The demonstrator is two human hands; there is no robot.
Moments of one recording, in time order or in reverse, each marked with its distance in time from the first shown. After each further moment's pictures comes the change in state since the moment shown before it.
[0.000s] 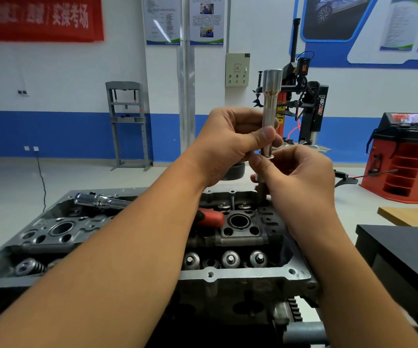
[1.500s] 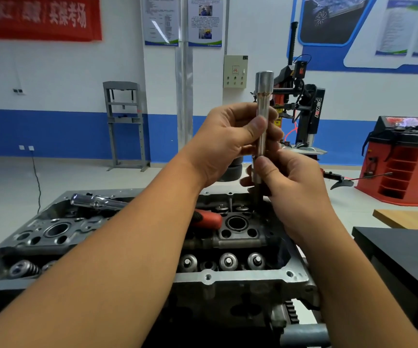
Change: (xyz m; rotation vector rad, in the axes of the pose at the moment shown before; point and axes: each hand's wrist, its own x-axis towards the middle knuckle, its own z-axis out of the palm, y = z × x) left_hand 0.001 0.002 -0.002 -0.109 -0.053 -0.001; right_hand 0.002 0.000 -0.003 0.102 -0.195 -0.019
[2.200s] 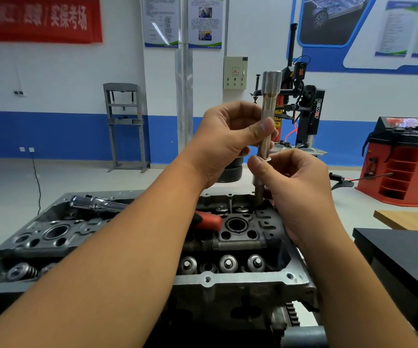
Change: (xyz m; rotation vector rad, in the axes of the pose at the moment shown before) left_hand 0.001 0.002 0.000 0.096 0.104 0.005; right_hand -0.001 0.001 -0.001 0.031 0.139 0.037
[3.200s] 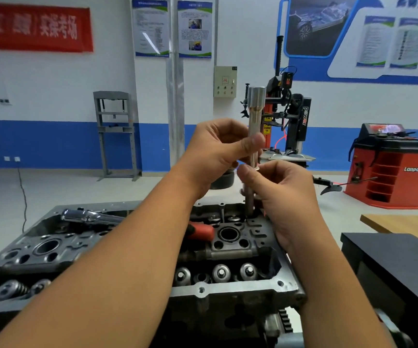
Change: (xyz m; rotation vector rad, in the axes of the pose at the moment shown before) left_hand 0.000 0.000 0.001 0.045 0.007 0.028; right_hand 0.002 -0.006 0.002 0.110 -0.029 0.060
